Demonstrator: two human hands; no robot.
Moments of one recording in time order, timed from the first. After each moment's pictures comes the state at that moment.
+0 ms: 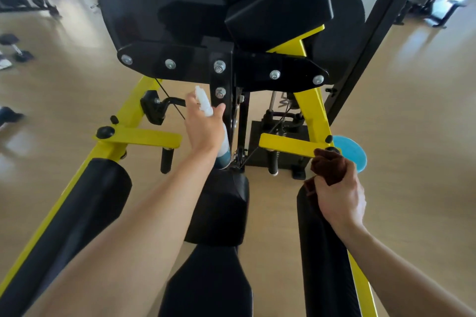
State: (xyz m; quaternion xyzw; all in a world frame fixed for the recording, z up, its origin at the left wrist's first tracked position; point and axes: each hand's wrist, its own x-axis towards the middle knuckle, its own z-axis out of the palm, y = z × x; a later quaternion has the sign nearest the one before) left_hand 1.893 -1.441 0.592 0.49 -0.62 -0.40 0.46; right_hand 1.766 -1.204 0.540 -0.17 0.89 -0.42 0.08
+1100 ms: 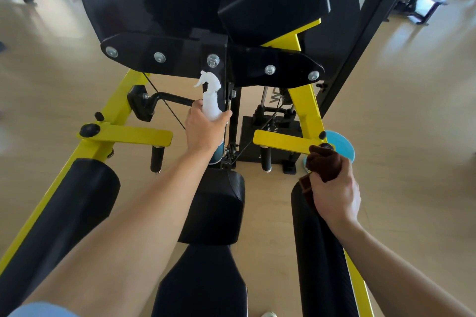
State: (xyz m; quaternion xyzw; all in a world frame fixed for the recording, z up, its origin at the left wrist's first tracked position) left_hand 1.881 -1.466 0.542 0.51 -0.68 -0.39 0.35; right_hand 1.765 -1.206 0.537 -0.17 0.89 -0.42 0.06
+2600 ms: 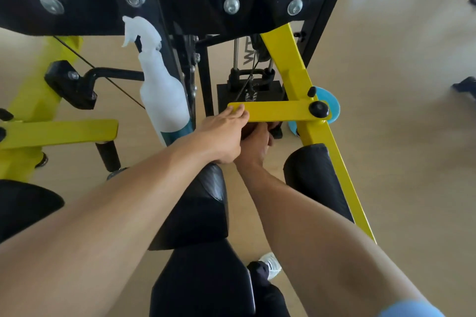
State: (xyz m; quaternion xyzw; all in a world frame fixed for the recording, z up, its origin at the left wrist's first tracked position) left_hand 1.834 -1.419 0.522 0.17 -0.96 -0.14 -0.17; right_hand 1.772 -1.357 0.401 -0.08 0.82 -0.54 0.14
